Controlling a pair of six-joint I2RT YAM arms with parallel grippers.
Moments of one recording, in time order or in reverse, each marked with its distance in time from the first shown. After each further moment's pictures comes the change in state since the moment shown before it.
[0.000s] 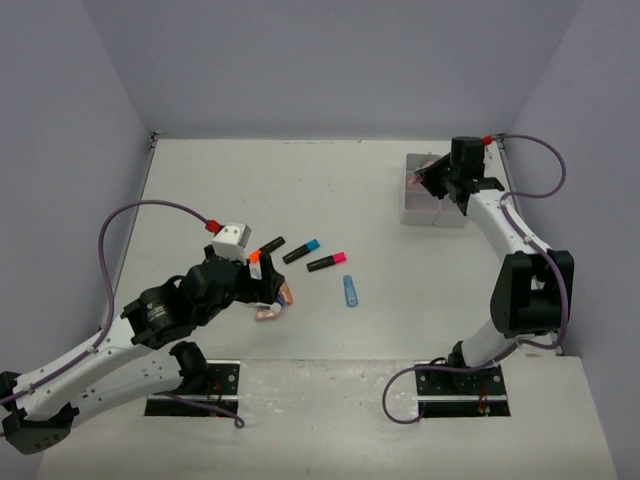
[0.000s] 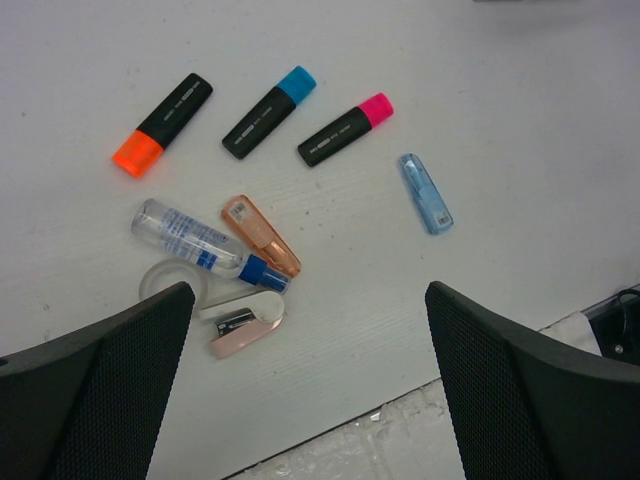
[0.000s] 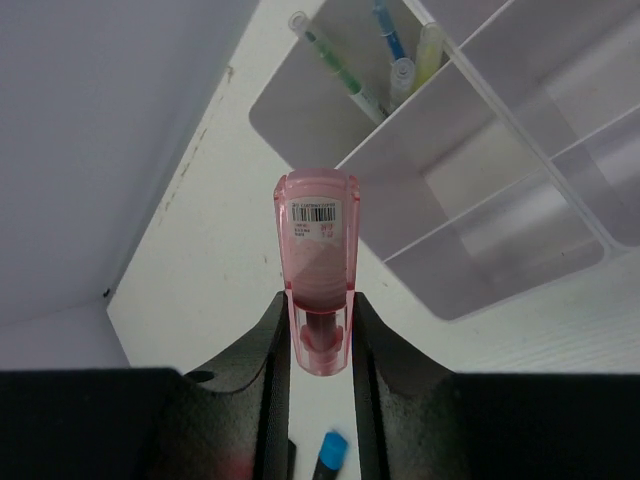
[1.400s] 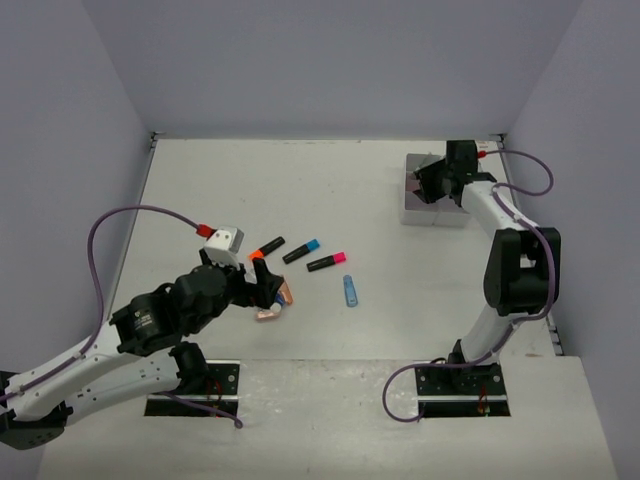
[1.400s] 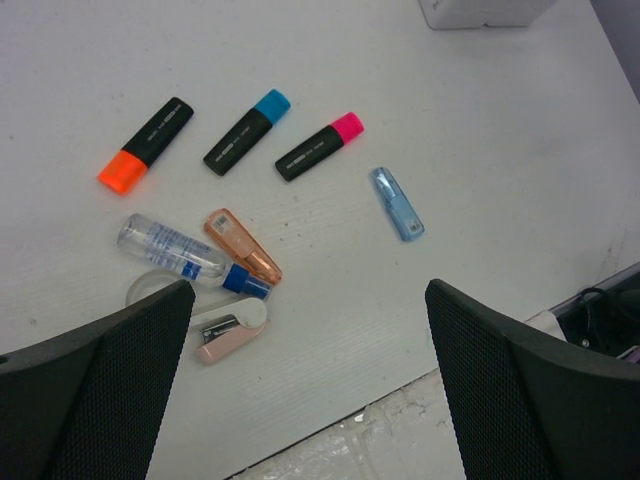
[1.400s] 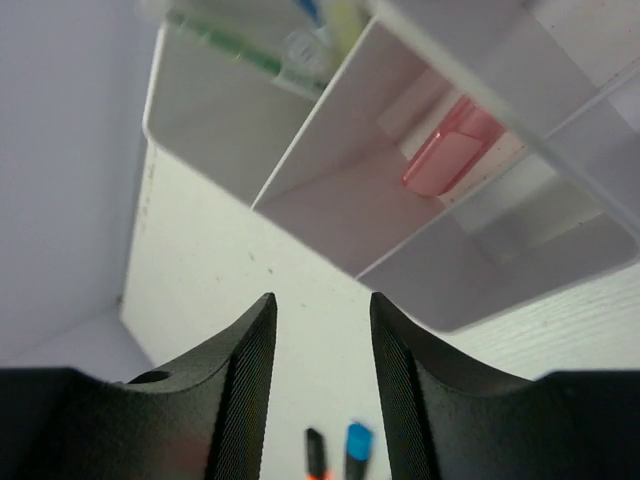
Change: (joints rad) left arm -0.080 -0.070 -0.003 0.010 -0.054 -0.010; right arm -0.028 0.188 0.078 -0.053 -0.085 0.202
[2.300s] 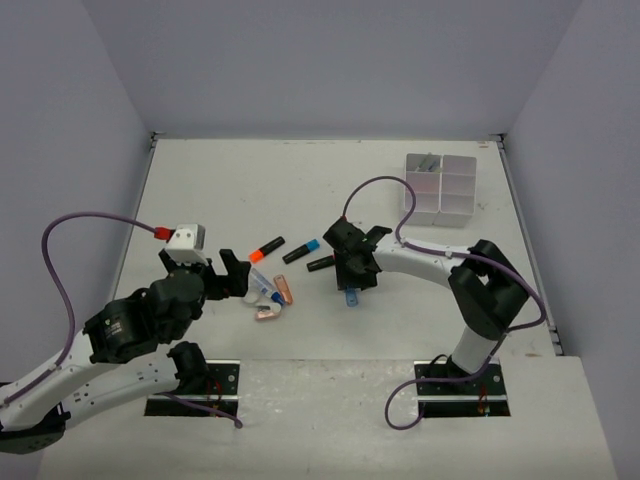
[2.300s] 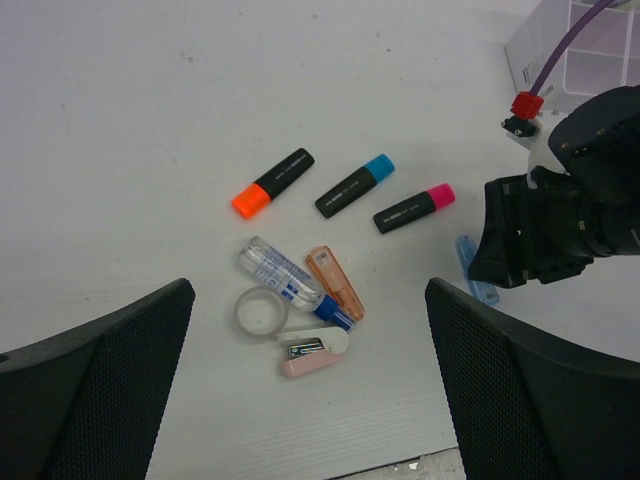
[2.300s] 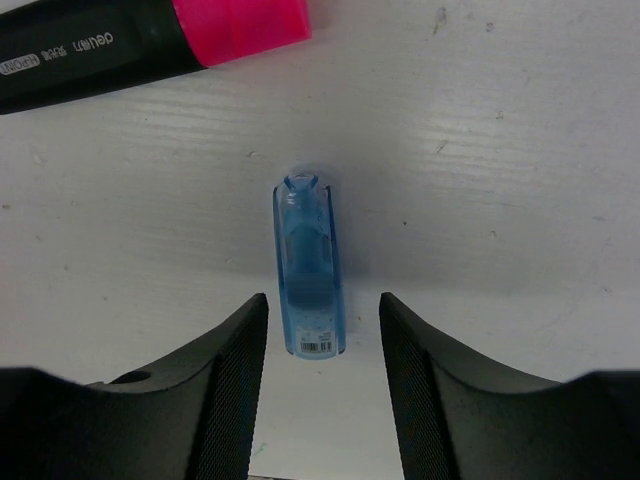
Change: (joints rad) left arm -0.001 -0.084 0.081 -0.172 -0.281 -0.026; right arm 0.778 -0.043 -0.215 -0.335 0.245 -0.491
